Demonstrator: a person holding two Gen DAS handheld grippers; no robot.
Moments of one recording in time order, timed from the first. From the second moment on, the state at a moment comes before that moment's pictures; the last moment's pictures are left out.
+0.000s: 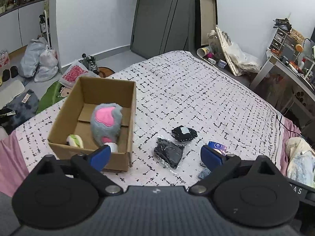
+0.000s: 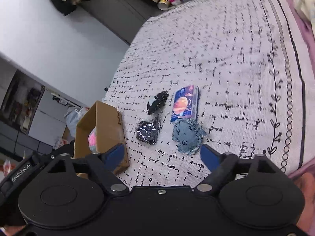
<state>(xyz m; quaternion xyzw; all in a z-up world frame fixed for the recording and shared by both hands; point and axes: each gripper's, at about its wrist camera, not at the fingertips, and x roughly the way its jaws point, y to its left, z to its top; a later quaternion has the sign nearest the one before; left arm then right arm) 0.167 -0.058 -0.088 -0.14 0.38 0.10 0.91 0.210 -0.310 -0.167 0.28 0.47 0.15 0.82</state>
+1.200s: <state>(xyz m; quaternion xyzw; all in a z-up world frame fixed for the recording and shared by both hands) 0.267 -0.081 -0.186 -0.19 0.46 0.10 0.86 0.271 -0.263 -0.232 0.17 0.53 0.13 0.82</state>
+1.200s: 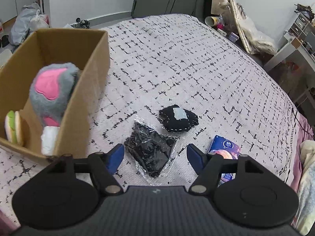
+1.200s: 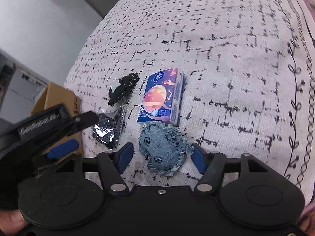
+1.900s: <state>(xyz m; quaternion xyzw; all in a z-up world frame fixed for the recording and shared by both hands) 0.283 -0.093 -0.230 -0.14 0.49 0.11 0.86 0.270 -0.268 -0.226 0.16 0.53 0.14 0.82</state>
